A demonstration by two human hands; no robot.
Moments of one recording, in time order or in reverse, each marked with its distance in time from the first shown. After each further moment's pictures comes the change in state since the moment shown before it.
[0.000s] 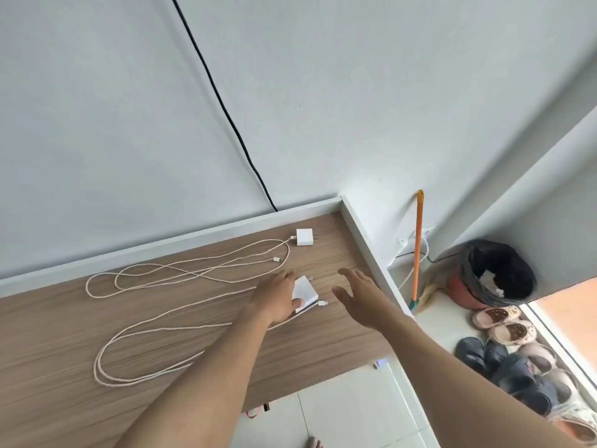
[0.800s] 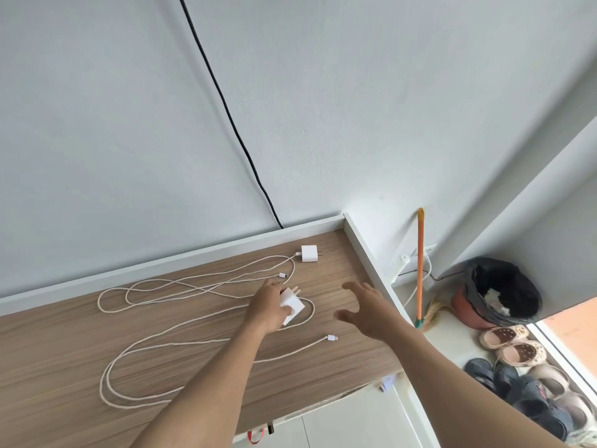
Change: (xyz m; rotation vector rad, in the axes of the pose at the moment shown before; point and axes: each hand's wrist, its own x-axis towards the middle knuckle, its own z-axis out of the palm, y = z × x) left_hand -0.009 -0.019 -0.004 -0.382 0.206 -0.179; right_hand -0.009 -0.011 -0.014 -0.006 -0.008 0.044
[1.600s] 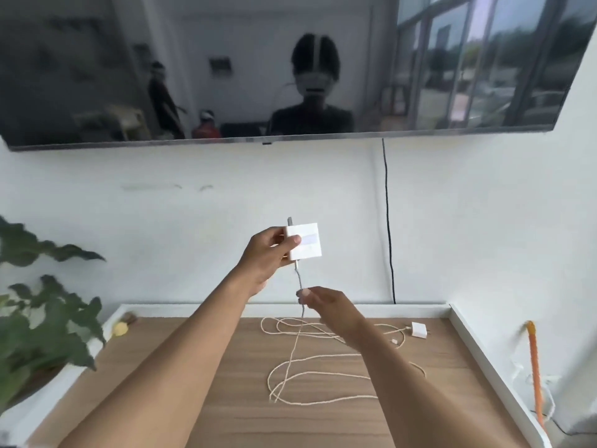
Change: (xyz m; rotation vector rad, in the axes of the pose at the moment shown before) left_hand -0.268 -0.052 -0.328 -0.962 0.499 0.224; right_hand -0.161 -0.337 0.053 0.587 -0.113 -0.535
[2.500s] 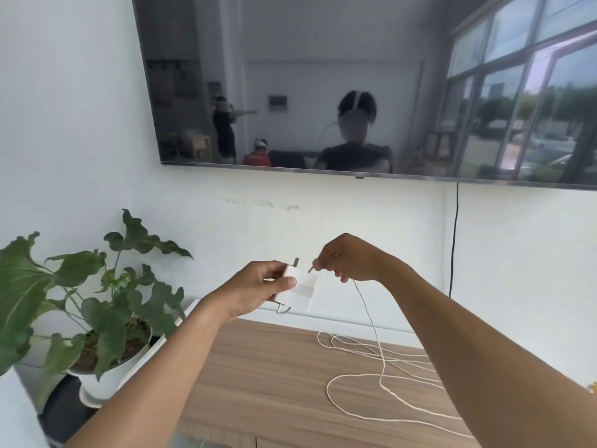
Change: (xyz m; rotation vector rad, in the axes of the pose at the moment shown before) left_hand -0.162 0.048 -0.191 0.301 -0.139 0.039; right_hand -0.023 -0.200 0.105 -0.571 -0.226 -0.212
